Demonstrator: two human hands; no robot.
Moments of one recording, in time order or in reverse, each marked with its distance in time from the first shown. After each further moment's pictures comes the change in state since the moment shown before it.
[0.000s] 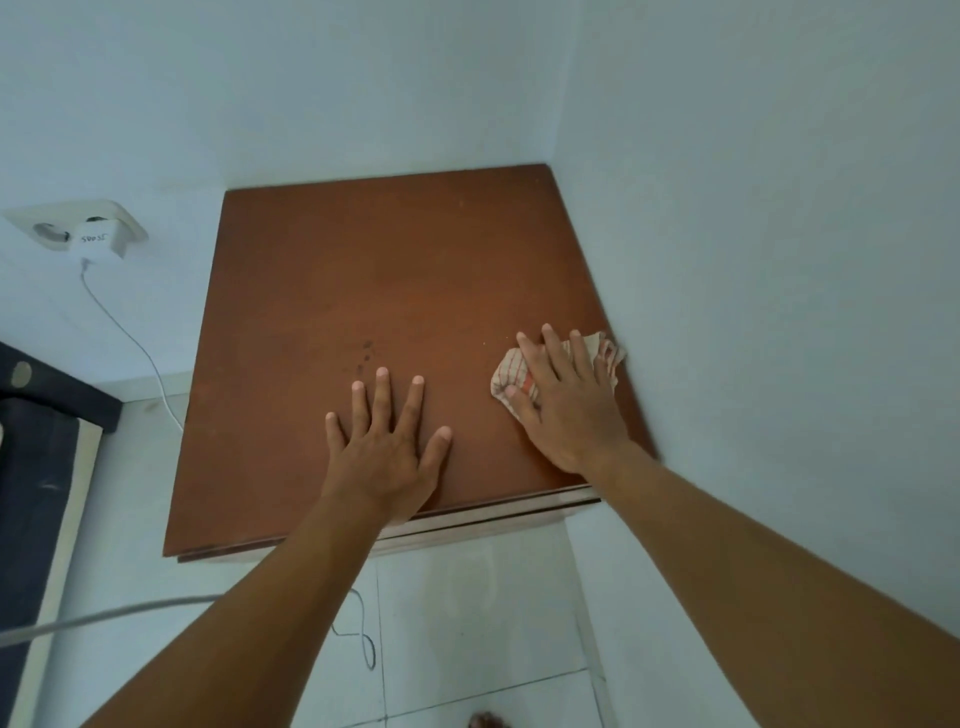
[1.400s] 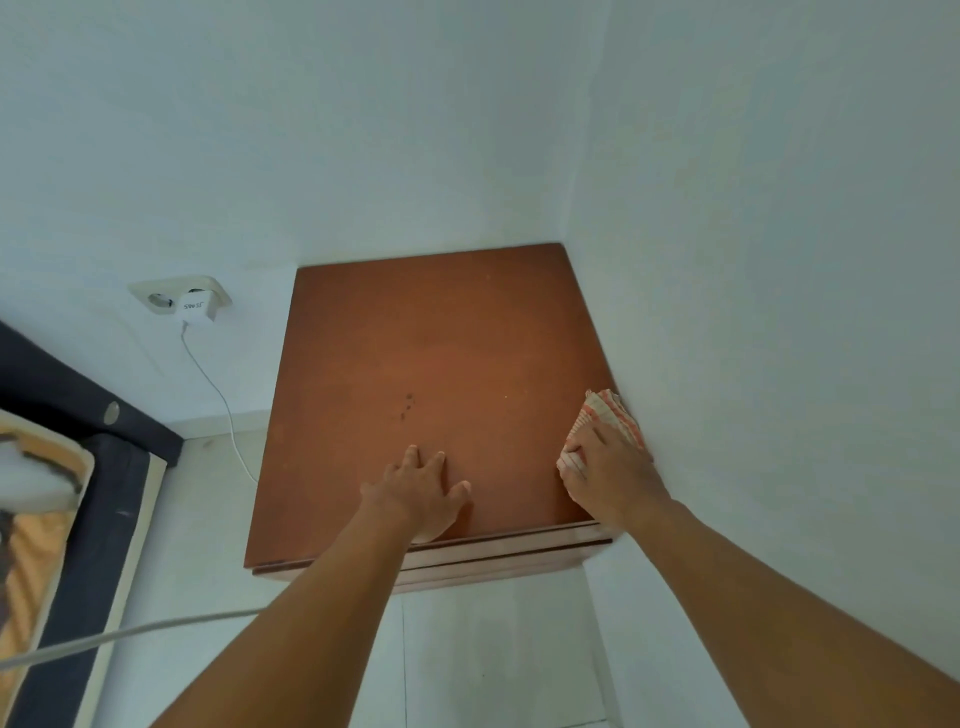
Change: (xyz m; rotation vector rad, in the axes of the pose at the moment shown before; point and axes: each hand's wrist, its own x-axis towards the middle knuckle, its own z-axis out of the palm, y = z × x) left_hand -0.024 0.009 -0.057 0.036 -0.319 -0.092; right_hand -0.043 0.008 -0.049 0.137 -0.084 0.115
